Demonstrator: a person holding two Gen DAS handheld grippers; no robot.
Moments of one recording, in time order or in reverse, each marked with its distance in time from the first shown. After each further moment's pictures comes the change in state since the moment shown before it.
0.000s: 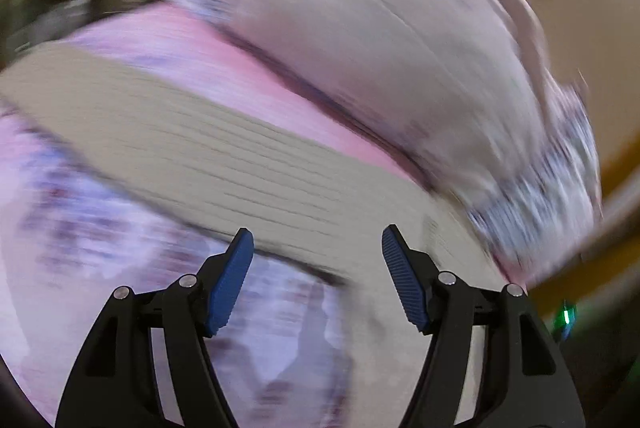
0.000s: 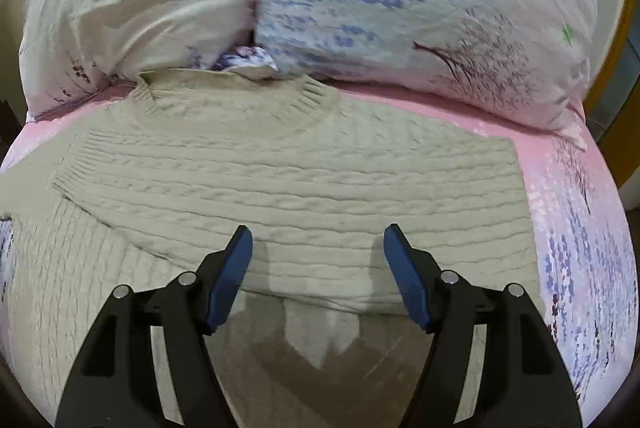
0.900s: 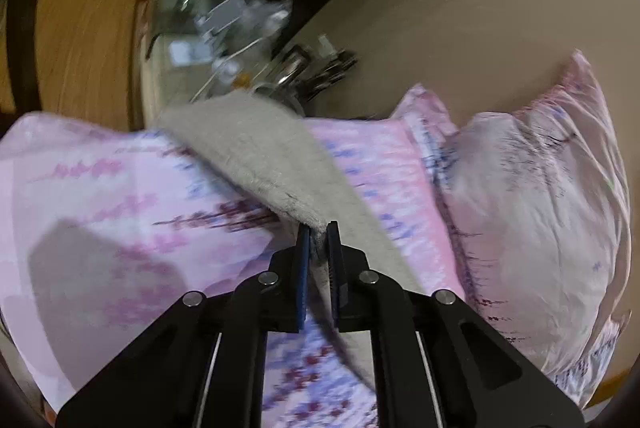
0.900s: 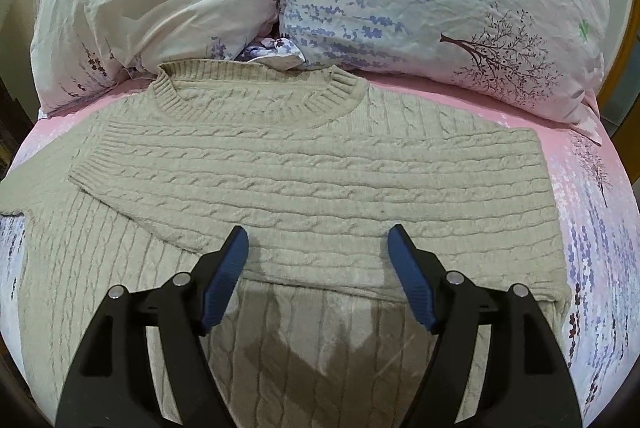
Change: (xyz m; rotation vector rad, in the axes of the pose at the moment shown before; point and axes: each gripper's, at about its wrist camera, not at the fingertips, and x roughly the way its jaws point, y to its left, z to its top) left arm -0.023 0.141 0.074 -0.456 -0.245 0.211; right arm 0.004 0.010 -0.003 0.016 0.016 0.066
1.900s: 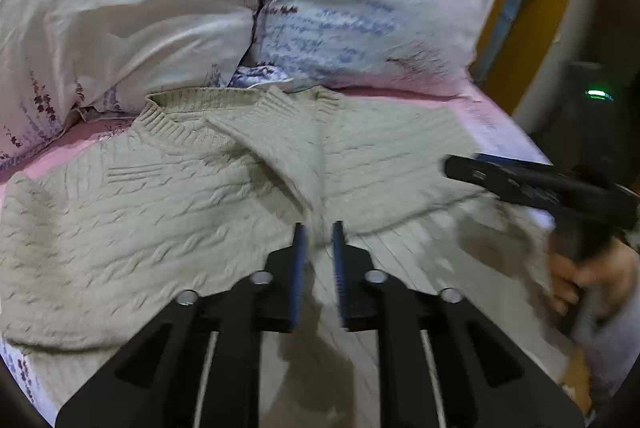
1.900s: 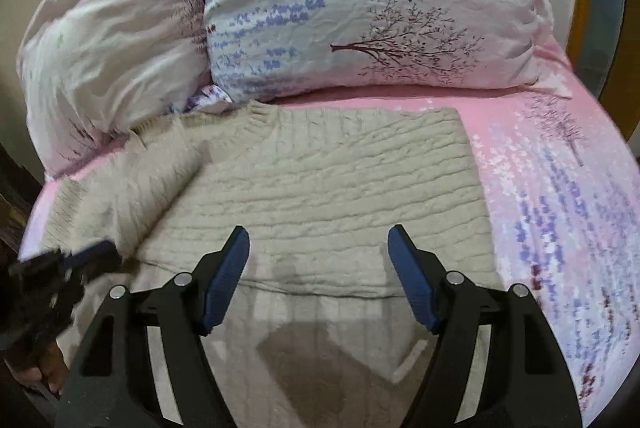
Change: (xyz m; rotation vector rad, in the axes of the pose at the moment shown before) left arm -0.021 -0.260 -0.393 1.307 0.461 -0.546; right arm -0.028 -0.076 -0.002 0.207 -0.051 0.074
